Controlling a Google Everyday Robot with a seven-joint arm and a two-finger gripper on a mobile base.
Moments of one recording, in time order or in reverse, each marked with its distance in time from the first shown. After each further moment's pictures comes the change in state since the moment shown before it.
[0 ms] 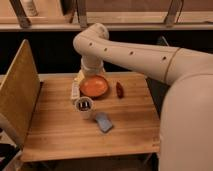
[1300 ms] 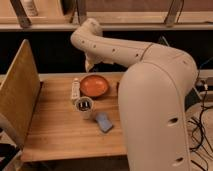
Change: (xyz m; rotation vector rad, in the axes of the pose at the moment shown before) arm -0.101 -0.045 0.036 0.237 -0.051 0.123
